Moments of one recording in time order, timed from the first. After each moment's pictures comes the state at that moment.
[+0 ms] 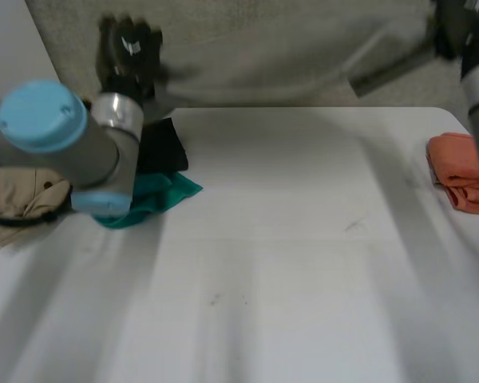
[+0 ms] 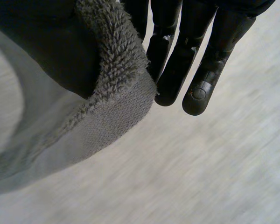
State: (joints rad) left arm 4.27 -2.20 -1.09 3.71 -1.64 3.72; right arm 1.70 -1.06 1.15 -0.64 1.34 2.68; left_hand 1.13 1.20 1.20 1.20 0.98; right_hand 0.99 1.18 1.19 1.19 0.99
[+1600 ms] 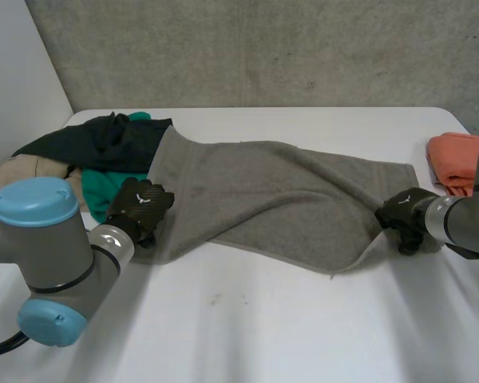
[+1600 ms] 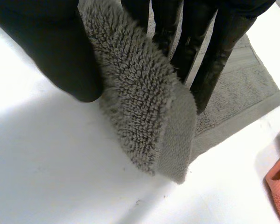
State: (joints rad) left arm 4.32 -2.04 -1.69 3.45 -1.51 3.70; right arm 1.72 -0.91 1.20 0.46 1.39 2.33; left_hand 0.65 0.64 0.64 0.64 0.46; right_hand 0.93 1.10 1.10 1.09 0.89
